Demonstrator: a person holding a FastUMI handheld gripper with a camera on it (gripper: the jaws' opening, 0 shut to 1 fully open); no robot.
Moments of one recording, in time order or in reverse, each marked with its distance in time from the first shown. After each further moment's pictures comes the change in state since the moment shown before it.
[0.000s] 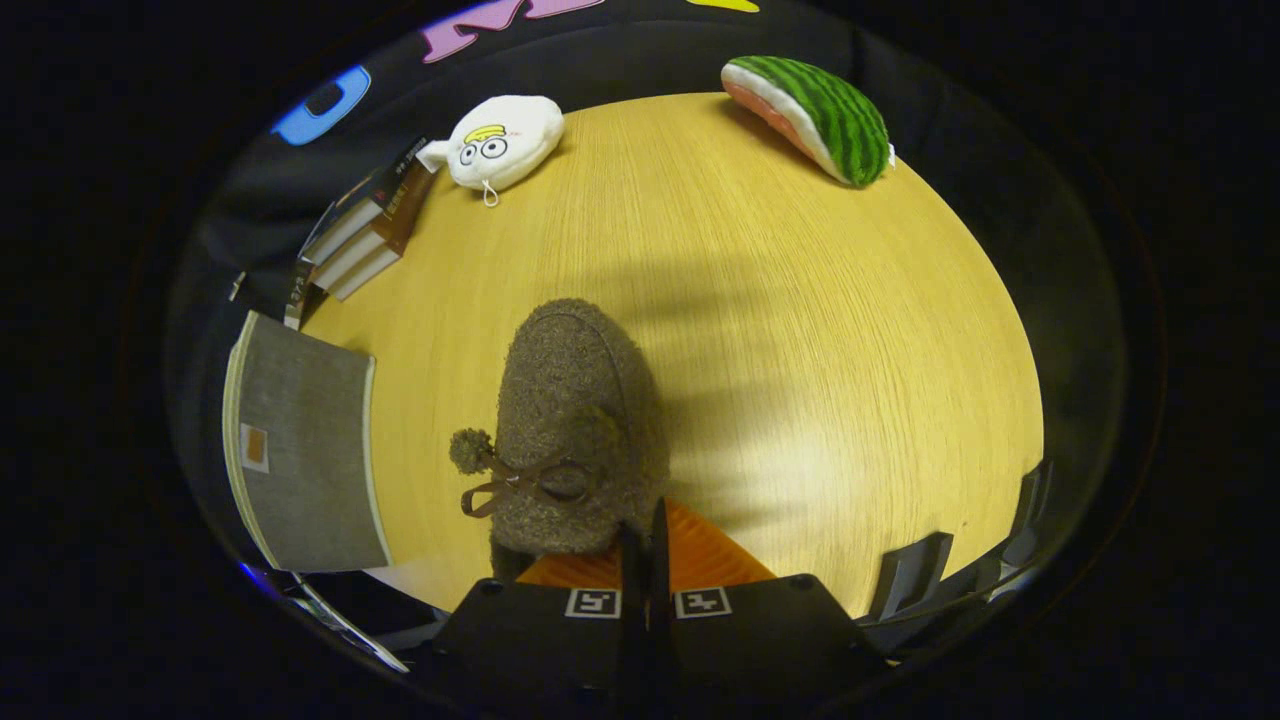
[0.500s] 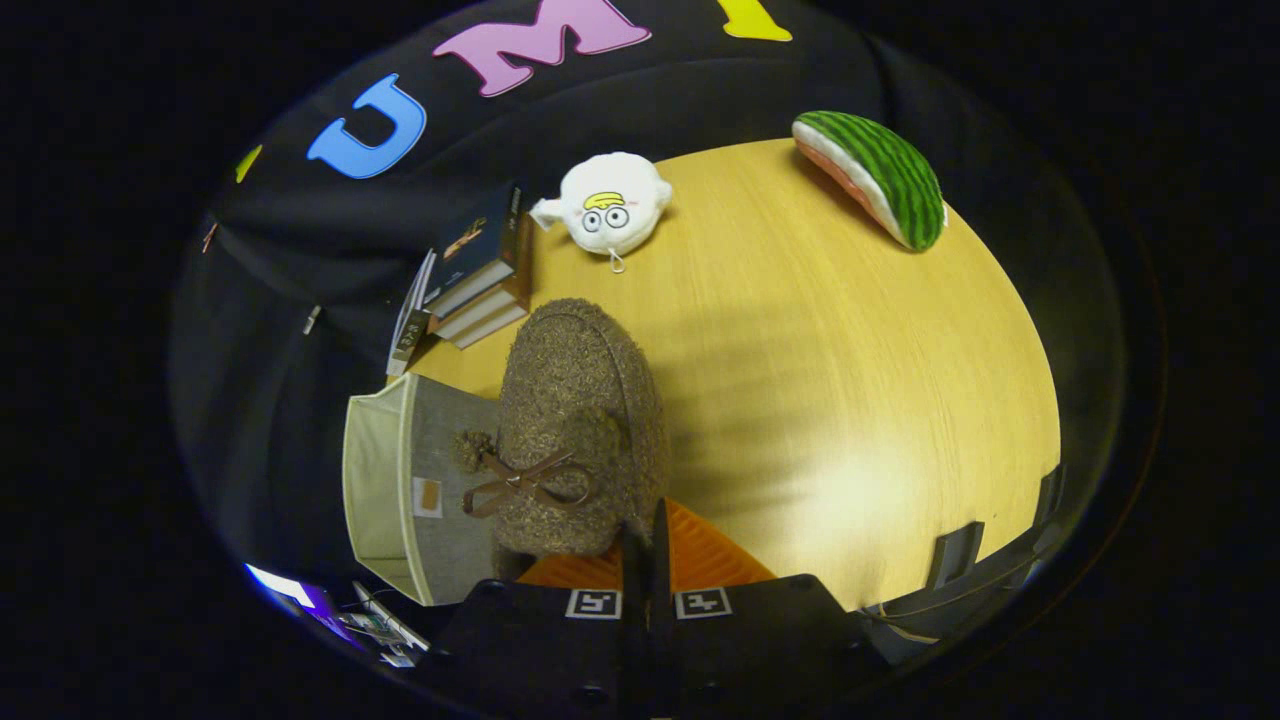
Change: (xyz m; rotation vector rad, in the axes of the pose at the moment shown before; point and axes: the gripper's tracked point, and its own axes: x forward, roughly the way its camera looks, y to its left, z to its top) arm -0.079 0.122 0.043 0.003 -0.067 0.193
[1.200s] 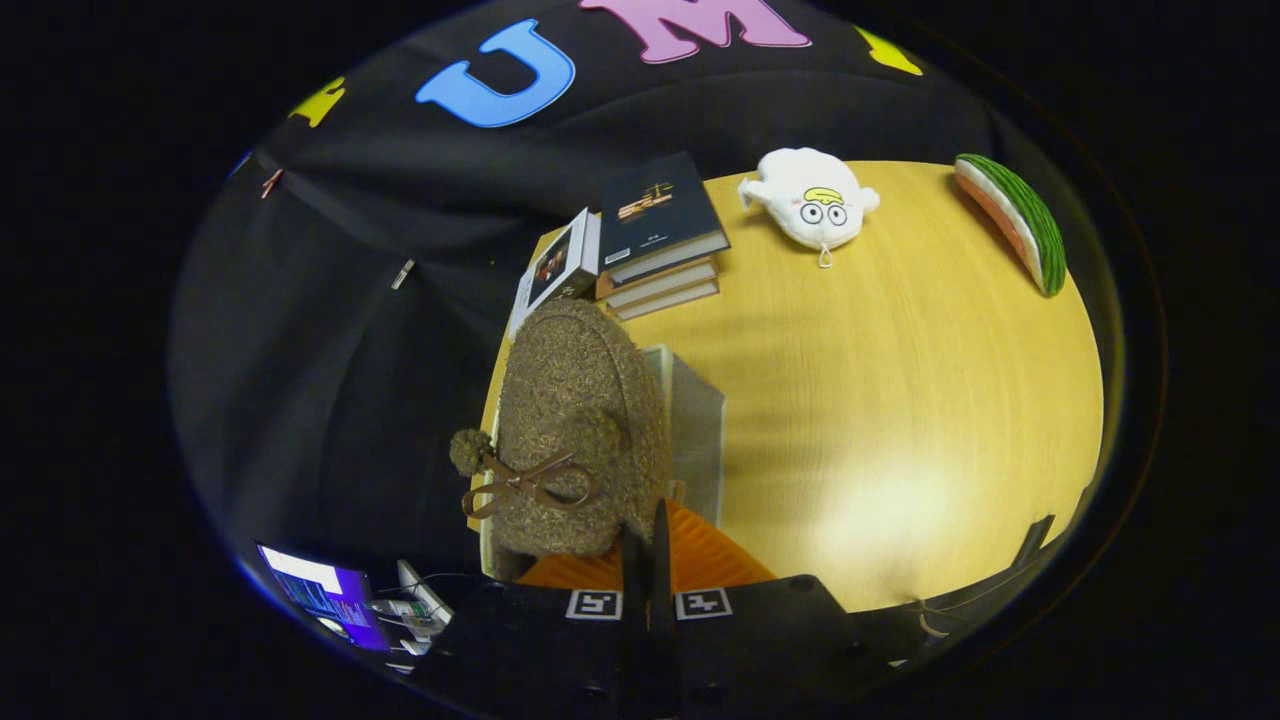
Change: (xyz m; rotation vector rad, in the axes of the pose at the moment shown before) arm 0.023 0.195 -0.030 -0.105 0.064 0.147
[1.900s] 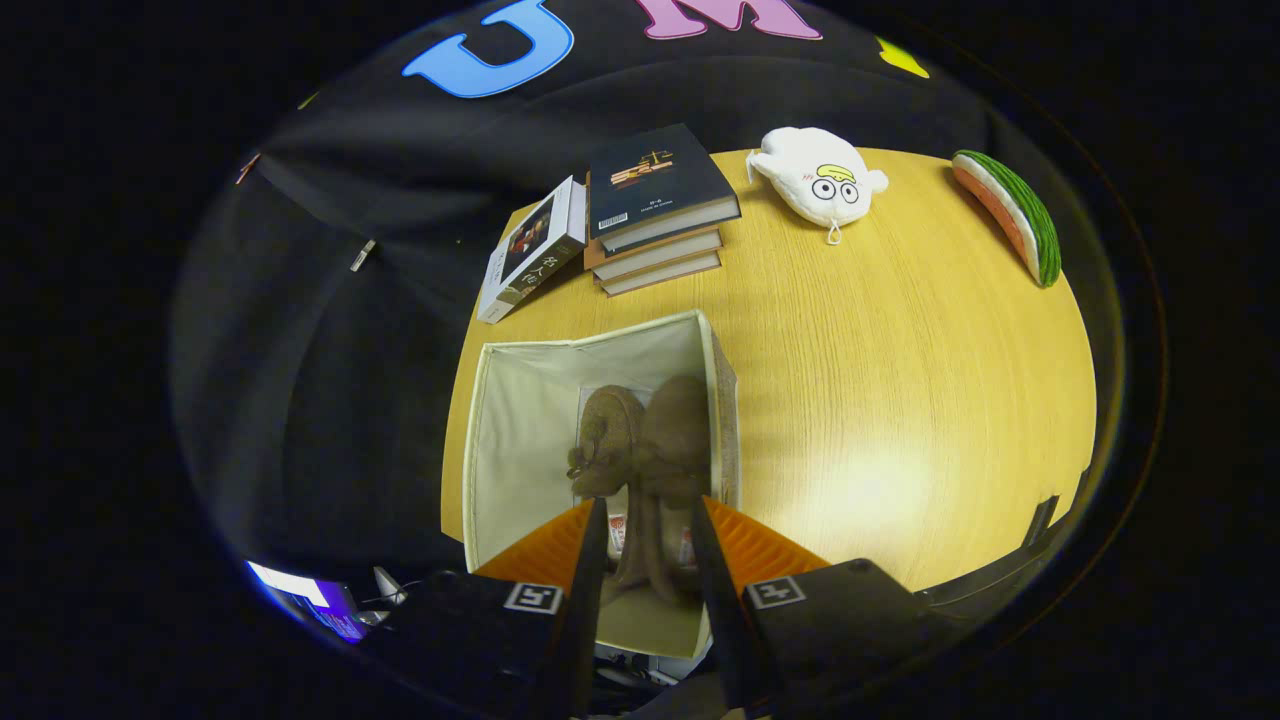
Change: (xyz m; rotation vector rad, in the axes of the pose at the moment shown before) arm 0.039 0.012 -0.014 0.010 0.031 -0.119
